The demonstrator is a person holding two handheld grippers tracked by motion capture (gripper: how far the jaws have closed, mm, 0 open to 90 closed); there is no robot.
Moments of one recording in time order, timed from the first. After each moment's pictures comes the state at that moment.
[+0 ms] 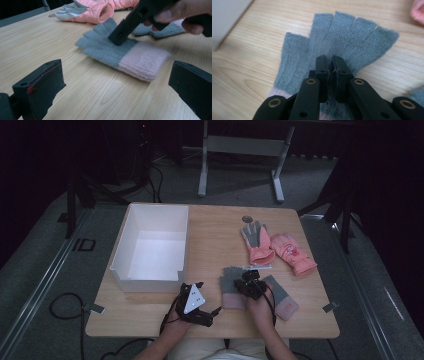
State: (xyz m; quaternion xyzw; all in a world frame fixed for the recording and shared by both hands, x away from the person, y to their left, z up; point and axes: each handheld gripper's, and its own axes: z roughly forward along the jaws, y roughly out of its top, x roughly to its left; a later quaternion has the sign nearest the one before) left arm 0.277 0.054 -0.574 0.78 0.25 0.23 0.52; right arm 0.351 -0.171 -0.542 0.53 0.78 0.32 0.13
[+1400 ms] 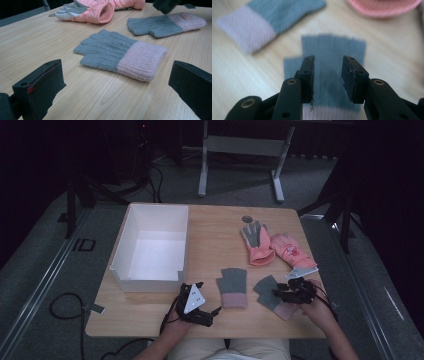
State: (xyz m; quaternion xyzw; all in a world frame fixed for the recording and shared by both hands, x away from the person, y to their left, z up) left arm 0.277 0.053 -0.574 0.79 0.25 0.23 0.52; right arm 0.336 -0.311 -0.515 0.36 0.88 0.29 0.13
